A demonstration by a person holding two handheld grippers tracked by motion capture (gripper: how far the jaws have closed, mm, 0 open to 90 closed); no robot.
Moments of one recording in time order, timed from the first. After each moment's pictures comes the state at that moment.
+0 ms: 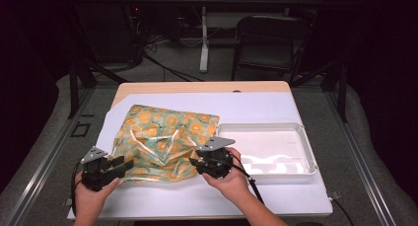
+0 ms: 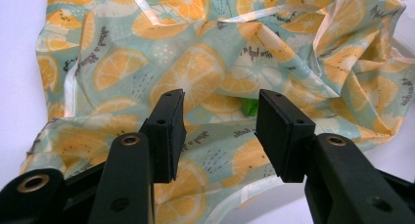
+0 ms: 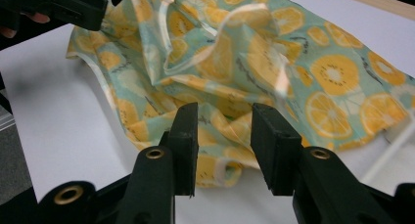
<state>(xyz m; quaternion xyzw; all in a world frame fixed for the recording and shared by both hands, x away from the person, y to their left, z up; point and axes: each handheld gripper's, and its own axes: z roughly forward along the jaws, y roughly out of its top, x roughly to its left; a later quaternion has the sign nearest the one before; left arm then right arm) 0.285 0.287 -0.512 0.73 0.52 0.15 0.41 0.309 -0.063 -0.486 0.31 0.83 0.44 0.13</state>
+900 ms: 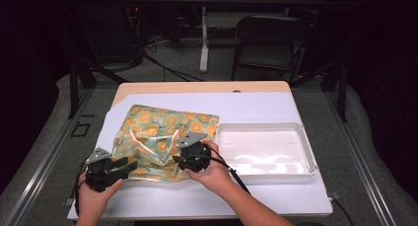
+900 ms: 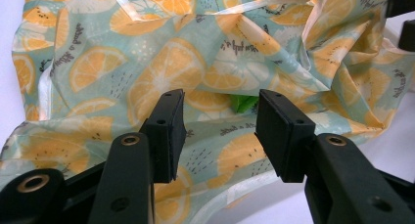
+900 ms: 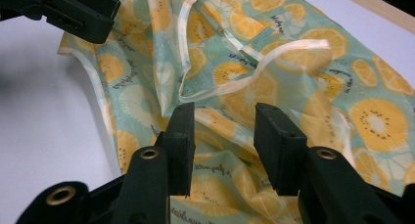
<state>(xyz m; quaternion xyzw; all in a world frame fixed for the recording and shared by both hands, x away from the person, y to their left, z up) 0.285 0.278 -0.514 0.75 0.50 0.14 0.41 0.331 -0.012 -0.491 0.26 0.86 0.41 0.14</state>
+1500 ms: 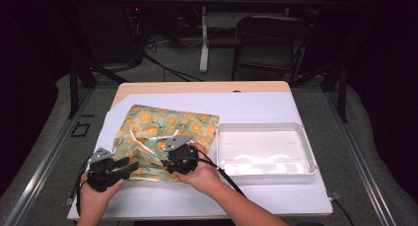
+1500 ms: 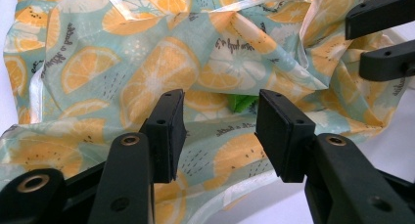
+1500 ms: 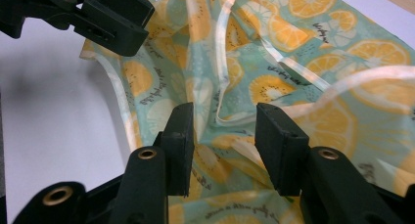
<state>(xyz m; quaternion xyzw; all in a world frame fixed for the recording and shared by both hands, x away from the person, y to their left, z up) 0.286 0.276 -0.516 0.75 0.50 0.14 0.41 0.331 0.021 -0.502 0.23 0.87 0.41 0.12</state>
